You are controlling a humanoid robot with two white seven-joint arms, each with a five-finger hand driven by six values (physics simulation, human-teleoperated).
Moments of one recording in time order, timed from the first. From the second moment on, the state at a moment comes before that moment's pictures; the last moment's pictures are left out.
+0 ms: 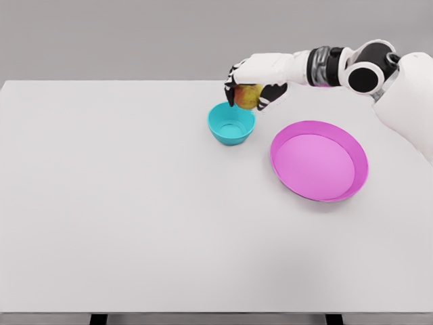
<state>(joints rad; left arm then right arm) 0.08 0.00 -0.18 -0.12 0.65 0.07 -0.12 -1.13 -0.46 0.96 -1.13 0.30 -0.47 0.61</state>
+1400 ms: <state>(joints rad) 0.08 0.00 -0.18 -0.12 0.65 0.07 -0.12 -0.58 -0.93 0.63 -1.68 0.19 -0.45 0.61</state>
